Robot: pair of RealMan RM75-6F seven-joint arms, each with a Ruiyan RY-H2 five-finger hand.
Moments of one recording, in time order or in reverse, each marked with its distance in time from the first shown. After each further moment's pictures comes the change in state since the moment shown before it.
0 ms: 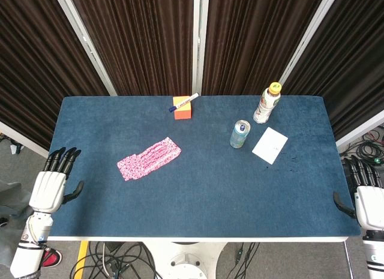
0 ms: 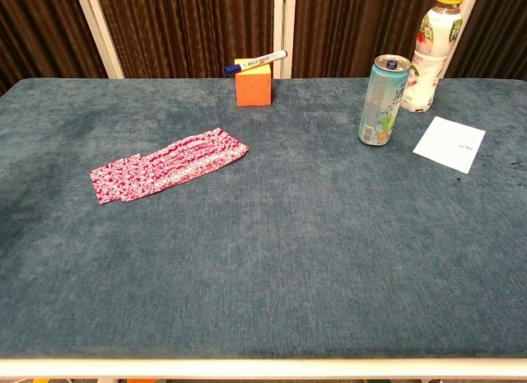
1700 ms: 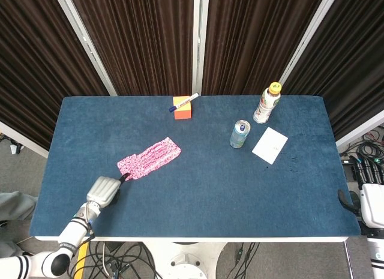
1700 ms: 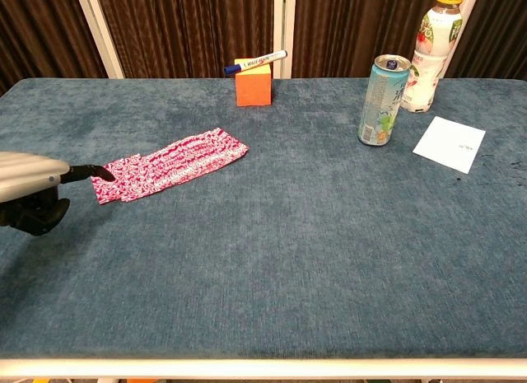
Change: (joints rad) left arm -0.301 -0.175 0.007 0.061 -0.475 -0.575 0.369; right arm 0.004 0.026 0.017 -0.009 0.041 -0.020 -0.001
